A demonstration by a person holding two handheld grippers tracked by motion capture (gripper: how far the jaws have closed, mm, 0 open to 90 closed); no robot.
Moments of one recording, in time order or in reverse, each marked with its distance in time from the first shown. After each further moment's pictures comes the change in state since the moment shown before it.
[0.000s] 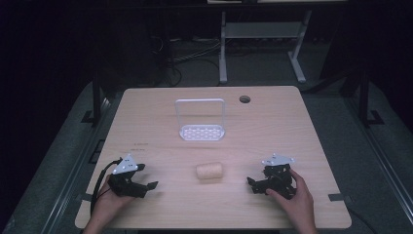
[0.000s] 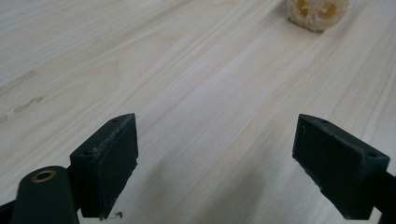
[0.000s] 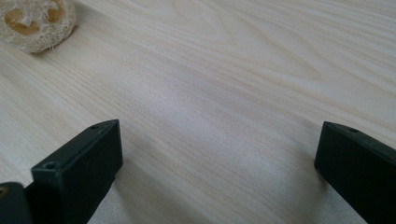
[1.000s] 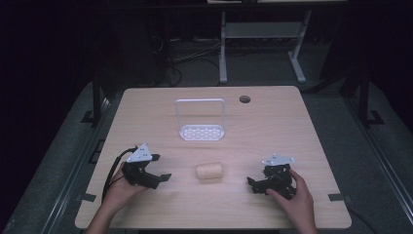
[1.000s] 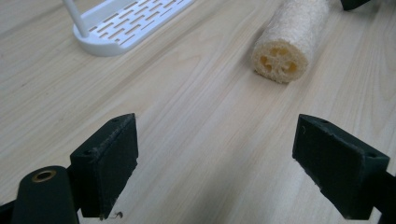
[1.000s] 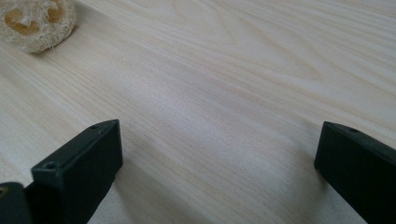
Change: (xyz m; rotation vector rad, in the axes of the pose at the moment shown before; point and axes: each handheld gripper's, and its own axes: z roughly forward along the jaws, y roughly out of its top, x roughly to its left) left arm -0.008 0.050 0.019 -0.018 -0.091 0.093; right arm 0.000 0.000 0.000 -0.001 0.000 -0.002
